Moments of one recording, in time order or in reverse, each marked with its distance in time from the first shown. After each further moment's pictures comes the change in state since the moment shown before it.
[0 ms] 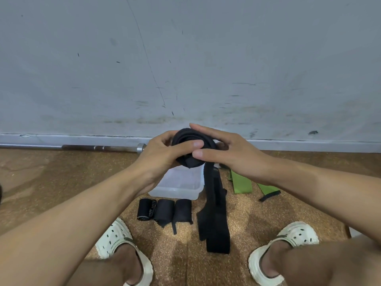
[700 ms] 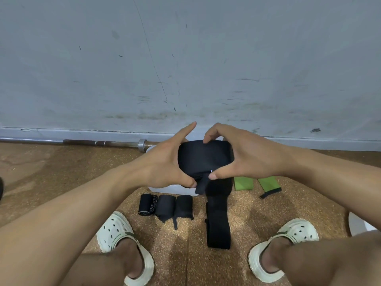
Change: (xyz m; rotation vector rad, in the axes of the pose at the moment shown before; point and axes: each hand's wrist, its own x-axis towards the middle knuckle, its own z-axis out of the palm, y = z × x) left_hand -0.007 0.001 -0.014 0.815 -0.243 0.096; right_hand -0.006 -0.006 -0.016 -0.656 -0.085 -0.073
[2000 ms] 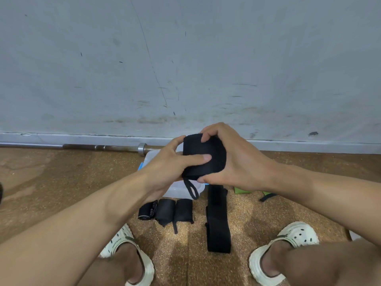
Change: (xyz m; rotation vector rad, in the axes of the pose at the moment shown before) left_hand 0.001 0.015 0.019 -0.833 0.079 -0.206; right_hand 0.001 -0.005 0.025 0.078 0.259 -0.115
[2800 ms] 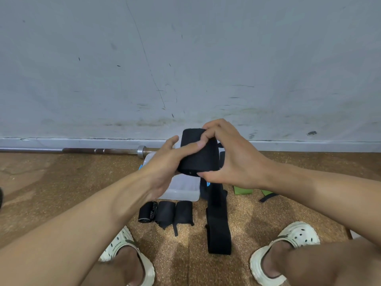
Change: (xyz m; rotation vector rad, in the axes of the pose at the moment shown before) left_hand 0.007 0.004 0.000 -0.102 0.049 -0.023; right_hand 0.004 0.005 0.000 -0.012 0.069 -0.063
